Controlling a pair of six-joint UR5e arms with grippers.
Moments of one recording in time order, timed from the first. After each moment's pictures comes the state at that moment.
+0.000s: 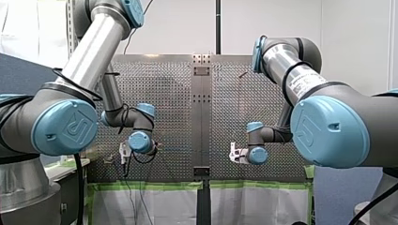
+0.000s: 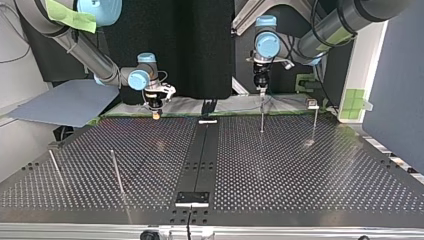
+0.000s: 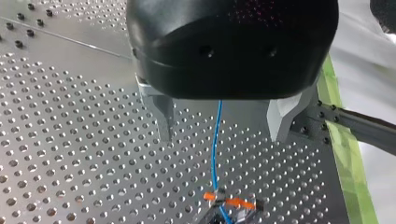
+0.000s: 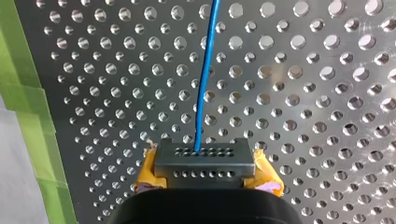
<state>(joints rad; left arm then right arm) -0.27 -2.13 -2.14 -2.29 -1.85 -1.78 1.96 -0.55 1.44 -0.65 1.57 1.61</state>
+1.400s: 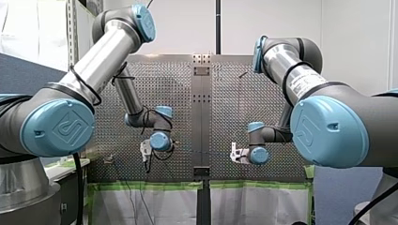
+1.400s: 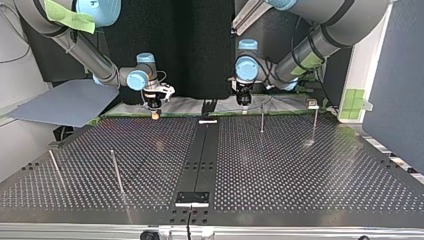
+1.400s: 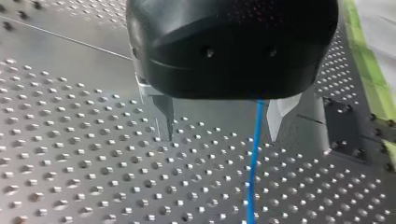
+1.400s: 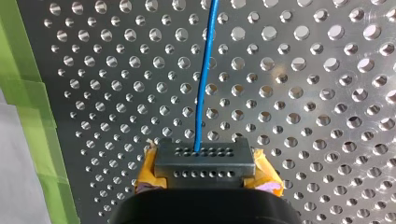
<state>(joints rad) -0.36 -2.29 -1.83 -2.40 -1.88 -1.83 1.95 -0.55 1.44 -0.64 1.57 1.61</state>
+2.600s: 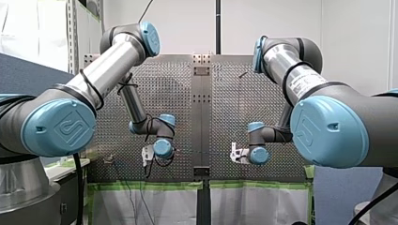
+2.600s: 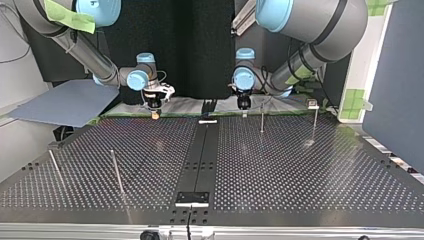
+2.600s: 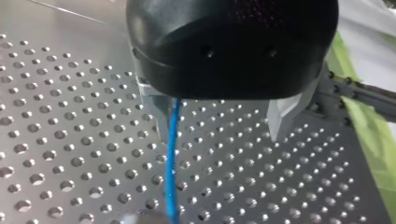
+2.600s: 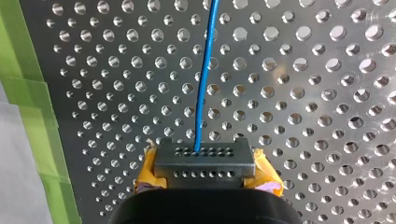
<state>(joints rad) -0.34 -2.40 -1.71 -2.46 -1.91 -1.76 1.95 -0.55 1.44 -0.64 1.56 1.61</state>
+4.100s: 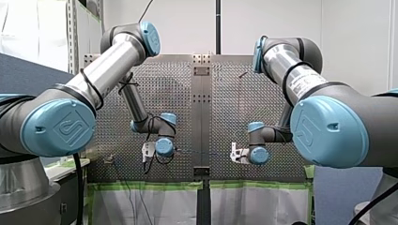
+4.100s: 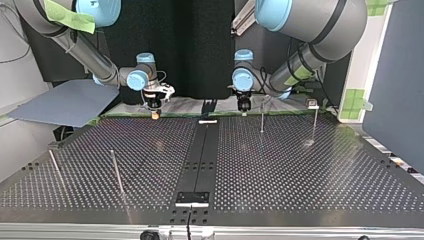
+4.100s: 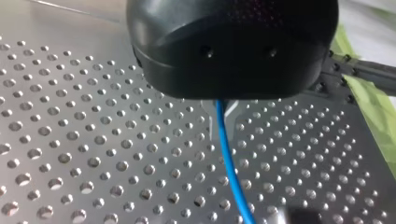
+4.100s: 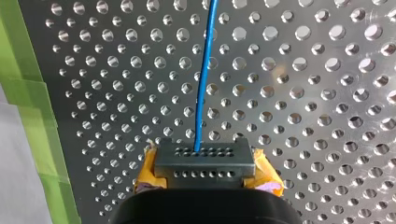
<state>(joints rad) -0.35 -2.40 -1.69 -2.45 -1.95 -1.66 1.95 -0.55 1.44 -0.64 1.56 1.61</state>
